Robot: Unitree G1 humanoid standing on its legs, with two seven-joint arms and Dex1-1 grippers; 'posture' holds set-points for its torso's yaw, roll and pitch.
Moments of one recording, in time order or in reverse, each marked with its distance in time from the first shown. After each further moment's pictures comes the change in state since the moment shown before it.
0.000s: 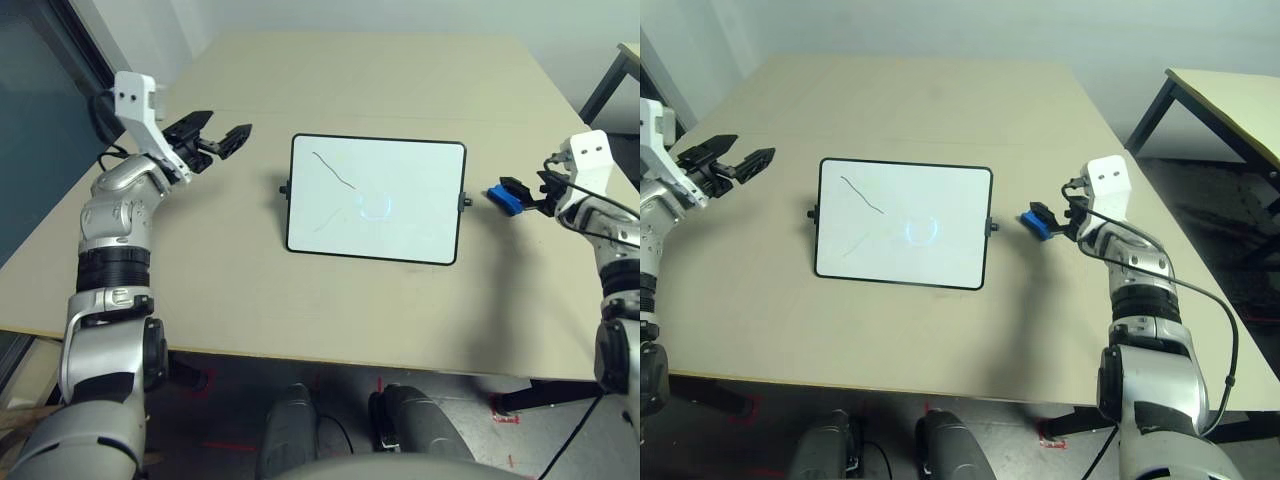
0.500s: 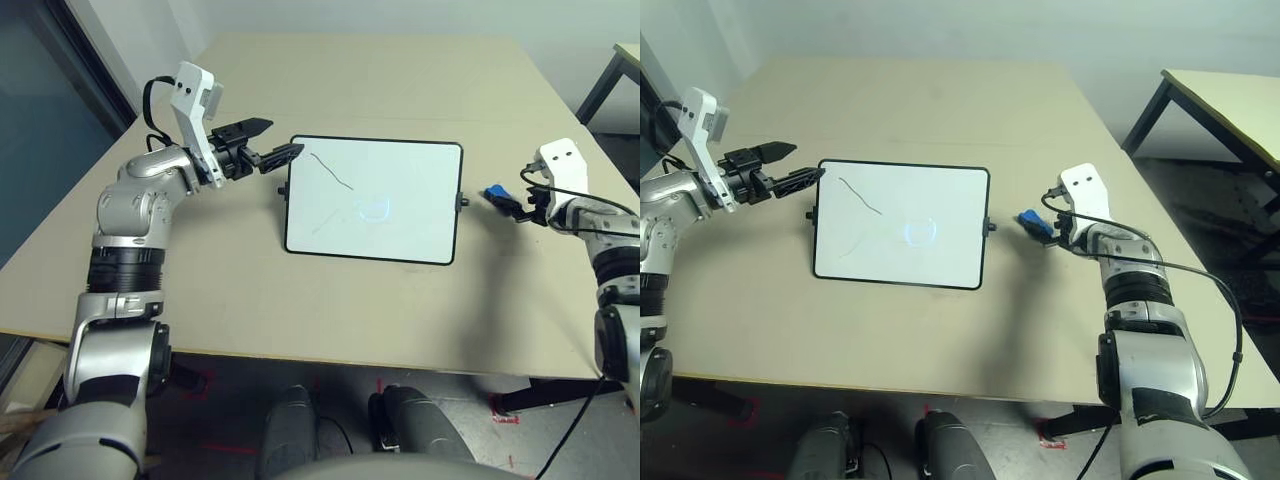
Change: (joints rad) left arm 0.018 -0.015 -0.063 -0.182 -0.021 0.158 -0.048; right arm -0.025 0.003 0.086 0.084 -0.100 0.074 -0.009
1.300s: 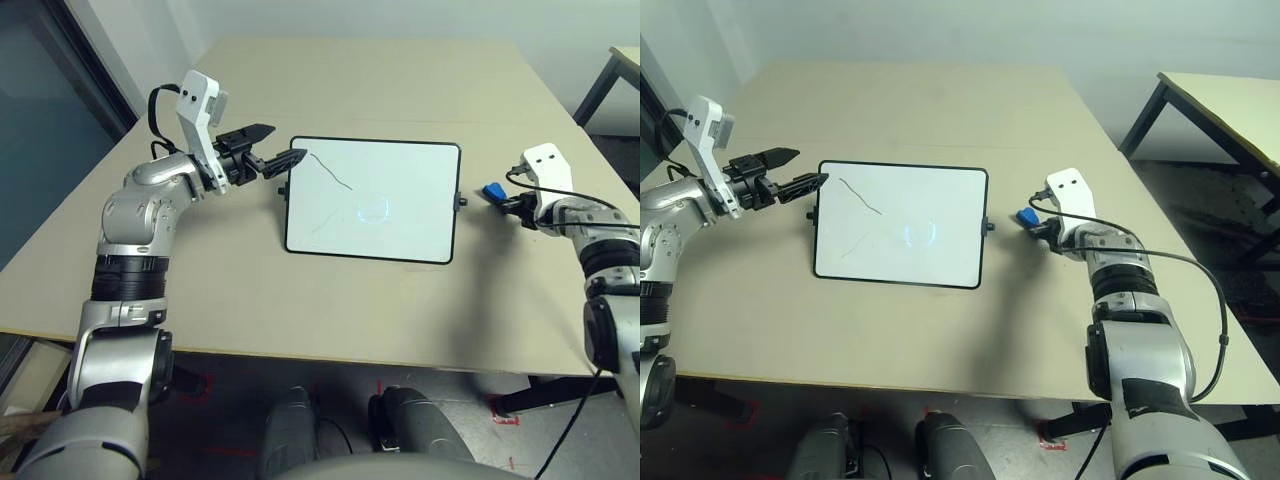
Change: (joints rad) left arm 0.031 -0.011 0.000 -0.048 -0.006 0.014 0.039; right arm -0.062 0.039 0.007 0.065 -0.027 0.091 -0.058
